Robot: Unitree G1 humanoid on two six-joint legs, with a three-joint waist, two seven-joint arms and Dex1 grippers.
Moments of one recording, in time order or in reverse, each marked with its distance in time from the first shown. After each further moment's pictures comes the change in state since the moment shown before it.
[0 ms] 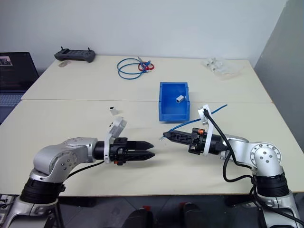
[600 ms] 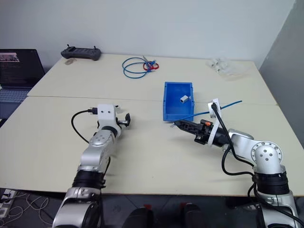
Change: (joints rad) left arm -0.278 -0.468 0.186 0.691 0.530 -0.568 1.048; right arm -0.015 0.030 -0.076 0.034 -0.161 -0.057 0.033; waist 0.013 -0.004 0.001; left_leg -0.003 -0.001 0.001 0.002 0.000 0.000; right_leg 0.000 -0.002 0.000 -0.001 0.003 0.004
